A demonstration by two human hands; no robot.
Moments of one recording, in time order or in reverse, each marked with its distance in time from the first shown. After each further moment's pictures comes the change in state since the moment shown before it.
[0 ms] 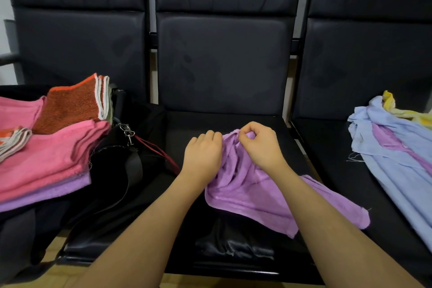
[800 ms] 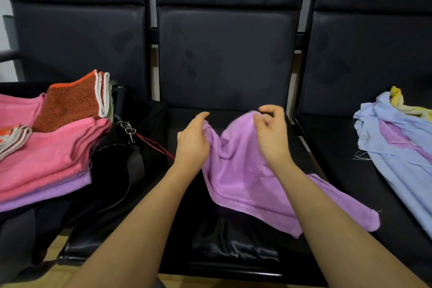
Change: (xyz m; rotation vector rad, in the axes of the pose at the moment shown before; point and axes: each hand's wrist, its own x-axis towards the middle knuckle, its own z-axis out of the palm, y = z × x) left_hand 0.011 -0.026 -0.001 -0.698 0.091 -0.310; right_hand 0.011 0.009 0.003 0.405 0.234 -0.050
